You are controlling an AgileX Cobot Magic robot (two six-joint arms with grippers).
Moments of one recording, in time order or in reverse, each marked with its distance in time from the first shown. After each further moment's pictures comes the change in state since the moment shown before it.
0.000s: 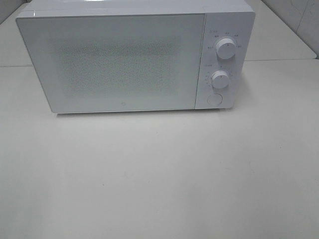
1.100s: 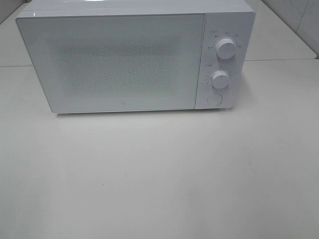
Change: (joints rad) left arm 0.000 0.000 0.000 0.005 0.000 0.000; right arm 0.000 0.000 0.000 0.000 0.000 0.000
